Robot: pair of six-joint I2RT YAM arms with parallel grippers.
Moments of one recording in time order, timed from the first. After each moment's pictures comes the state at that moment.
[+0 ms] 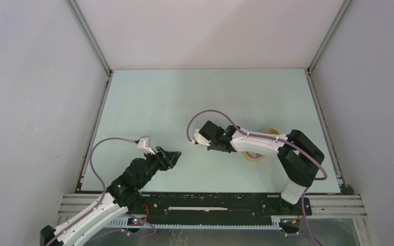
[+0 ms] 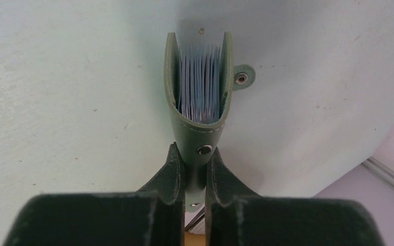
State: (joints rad) left arm -0.78 0.25 0.09 -0.07 -0.23 -0.80; right arm 0.93 1.71 1.09 -0.55 0.35 -0.54
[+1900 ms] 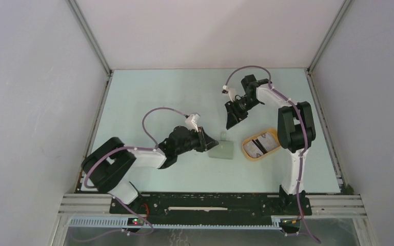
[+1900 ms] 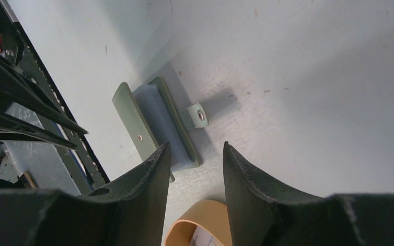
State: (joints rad) left arm -0.80 1.52 0.51 0.72 0.20 -0.80; right arm 0.28 2.07 1.62 -0.96 -0.74 -0.43
